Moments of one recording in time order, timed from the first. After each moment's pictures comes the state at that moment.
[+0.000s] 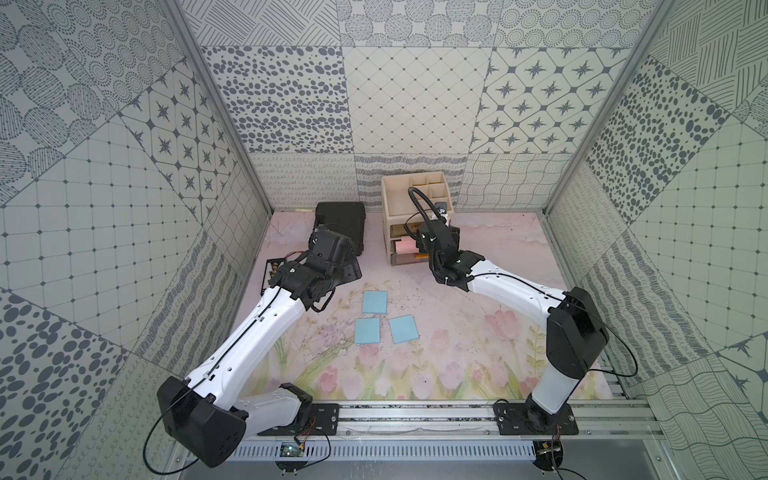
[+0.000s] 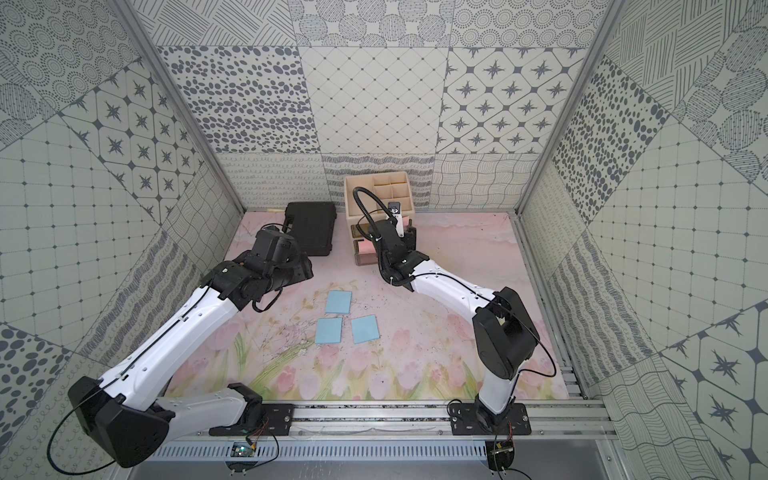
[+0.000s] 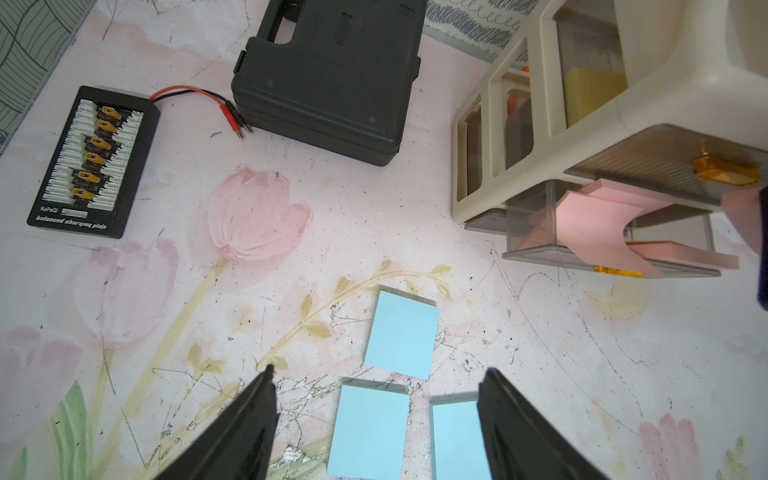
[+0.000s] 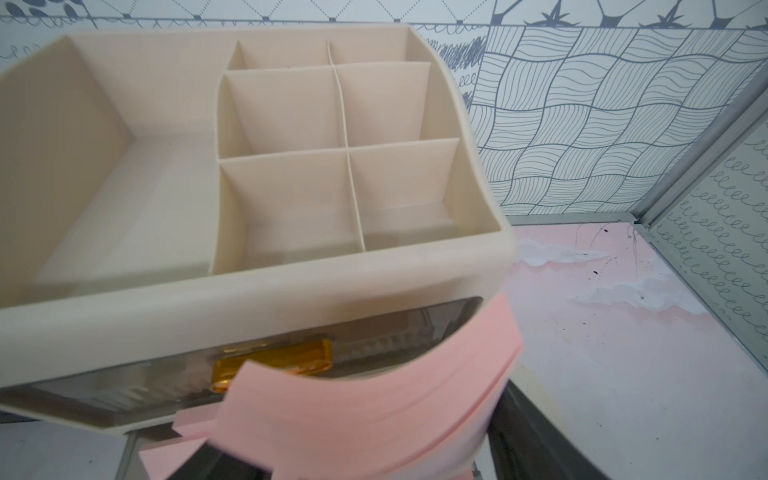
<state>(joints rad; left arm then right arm) -0.49 1.21 1.22 -0.86 -0.27 -0.65 0.72 1.75 1.35 -0.08 0.75 0.30</state>
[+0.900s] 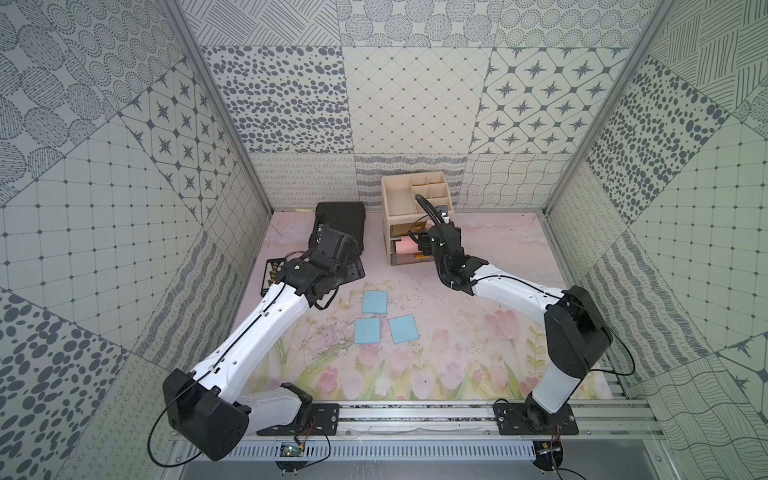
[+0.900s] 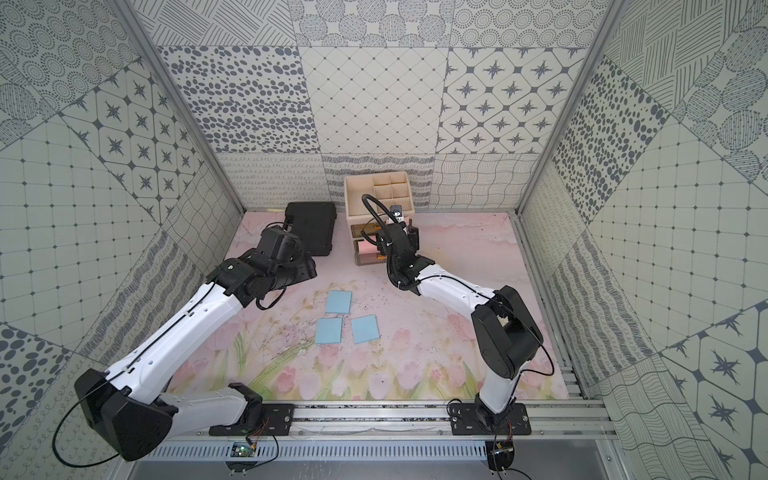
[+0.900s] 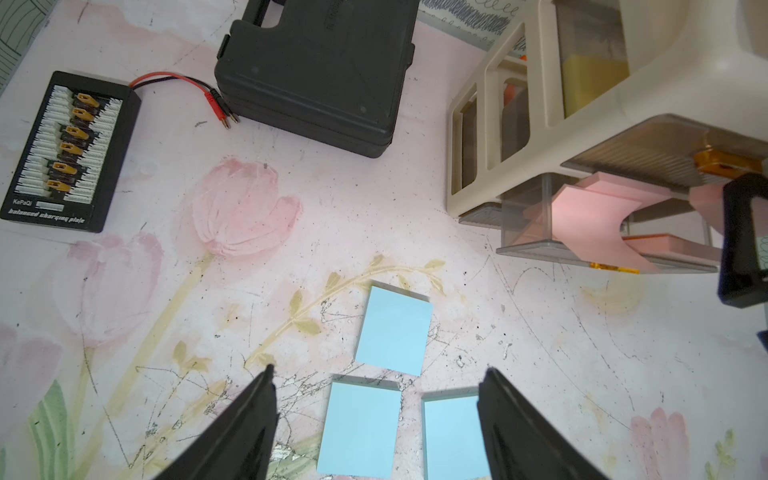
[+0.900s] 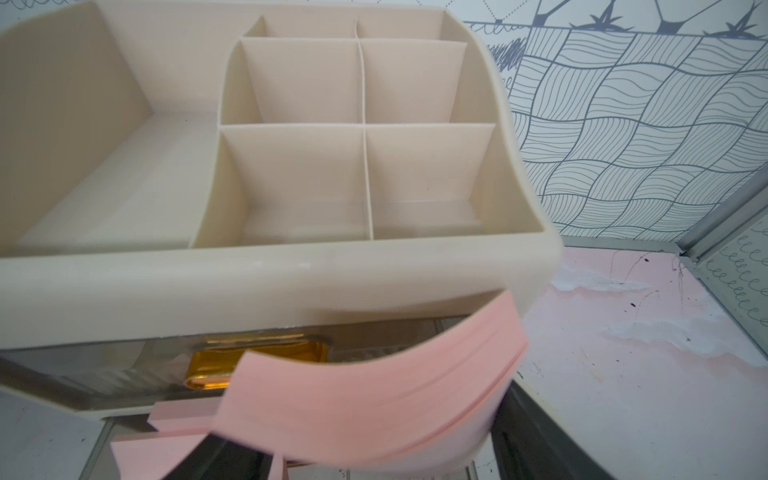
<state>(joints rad) -0.50 1.24 1.23 -0.86 -0.25 -0.67 0.67 1.74 1.25 0.12 0.60 0.18</state>
